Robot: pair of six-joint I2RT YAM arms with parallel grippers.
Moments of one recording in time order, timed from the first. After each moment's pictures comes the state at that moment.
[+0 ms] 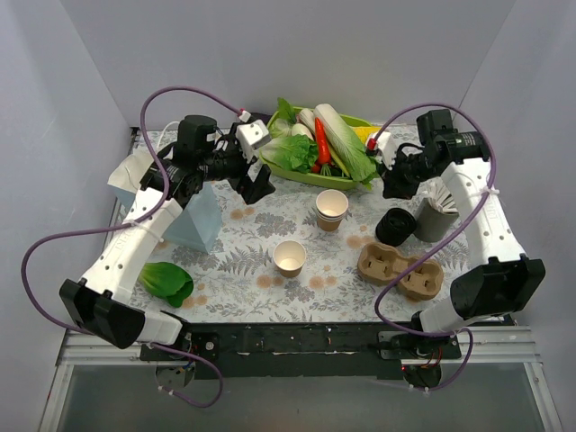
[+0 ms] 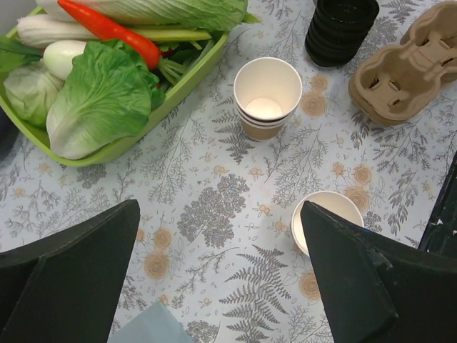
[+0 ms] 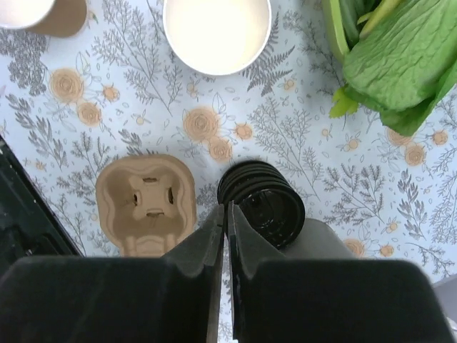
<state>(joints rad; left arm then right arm) -0.42 1.38 1.52 -0.66 0.54 0.35 0.15 1.50 1.66 -1.29 -0.52 -0.90</state>
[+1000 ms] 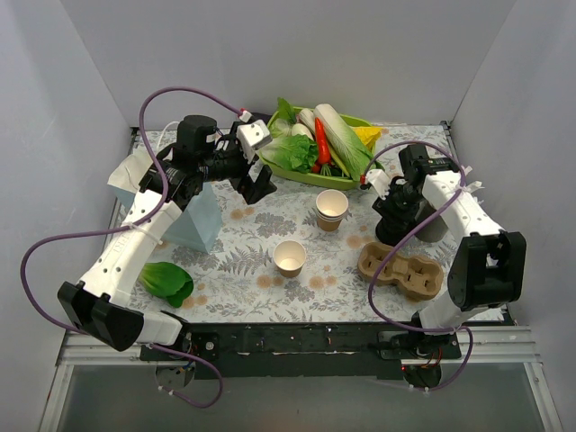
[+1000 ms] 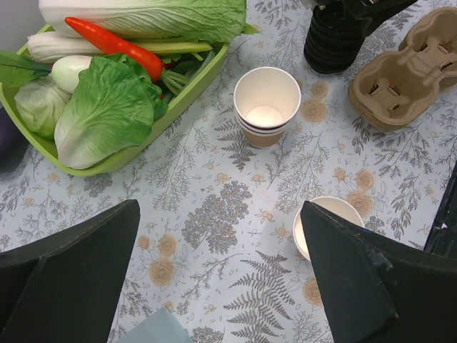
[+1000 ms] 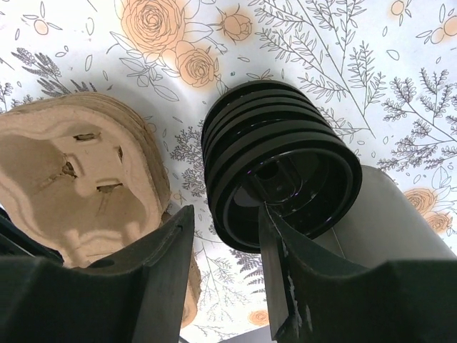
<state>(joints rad) -0.45 1.35 1.52 -0.65 0.54 0.37 0.15 1.56 1.28 -1.08 -0.24 -0.87</state>
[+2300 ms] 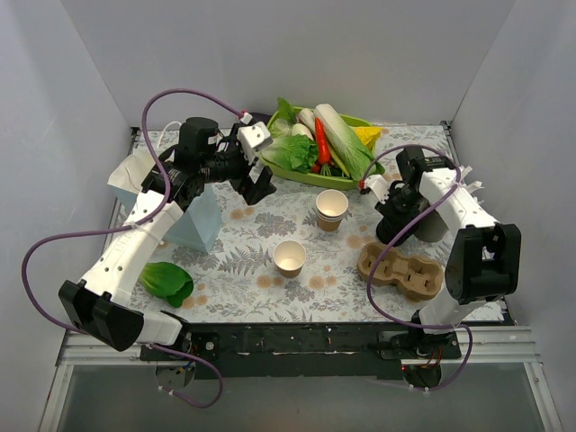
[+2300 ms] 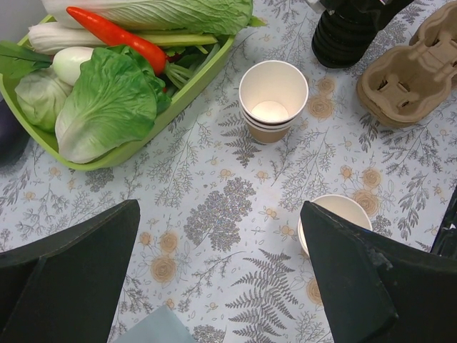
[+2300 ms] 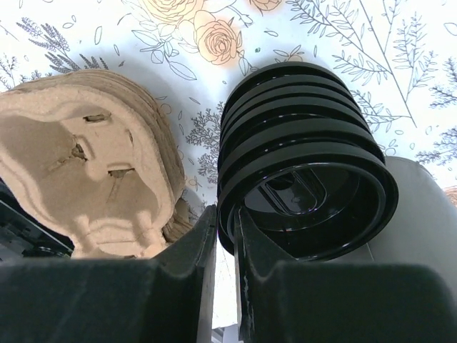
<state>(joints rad) -0.45 1.35 1.49 -0.63 0.52 0.37 0.15 1.61 1.28 -1.13 -0.22 -0.87</state>
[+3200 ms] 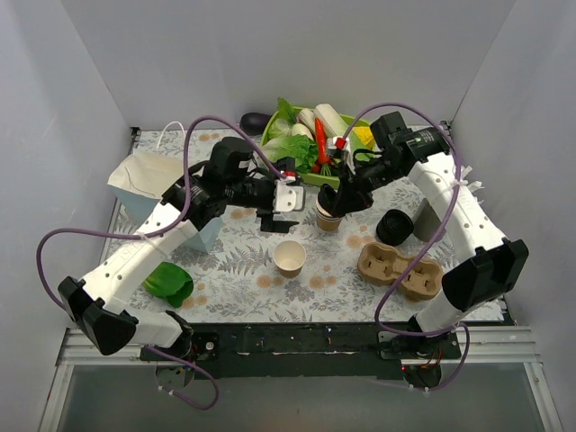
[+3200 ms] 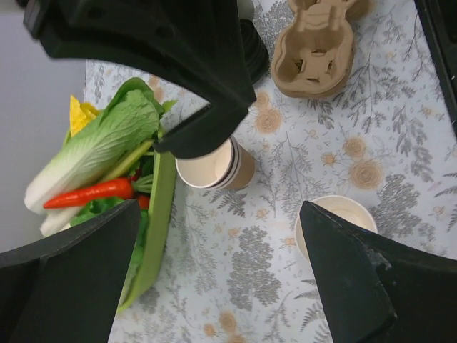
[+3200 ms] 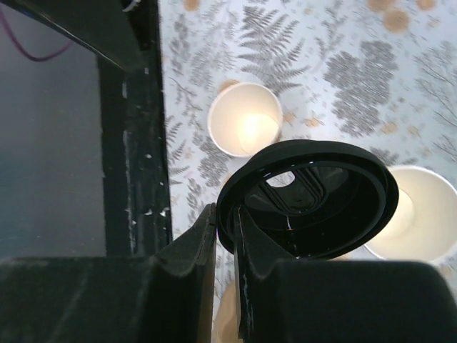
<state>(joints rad) -0.69 1.33 1.46 -0.66 0.65 0.85 0.38 1.58 1.73 -1.35 -0.94 -0.79</state>
